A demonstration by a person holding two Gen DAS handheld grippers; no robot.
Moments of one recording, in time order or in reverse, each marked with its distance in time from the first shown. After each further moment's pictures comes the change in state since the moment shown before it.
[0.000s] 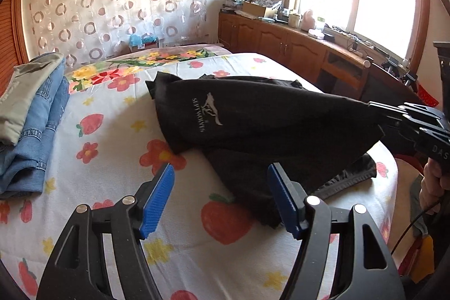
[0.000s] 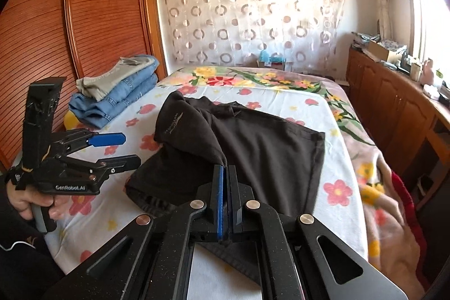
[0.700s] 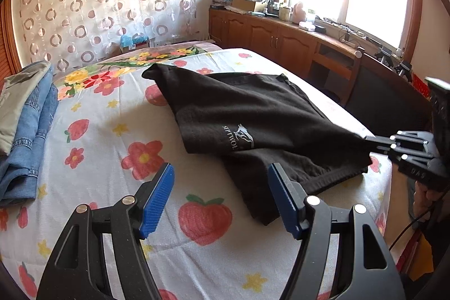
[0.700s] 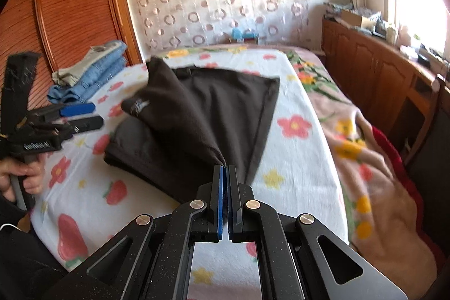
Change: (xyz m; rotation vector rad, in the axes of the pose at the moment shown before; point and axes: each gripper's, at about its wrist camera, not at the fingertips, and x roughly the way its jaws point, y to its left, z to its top) left arm 0.008 -0.018 0.008 0.042 0.020 -0.020; right arm -0.009 -0.023 -0.047 0.116 0.114 -0.089
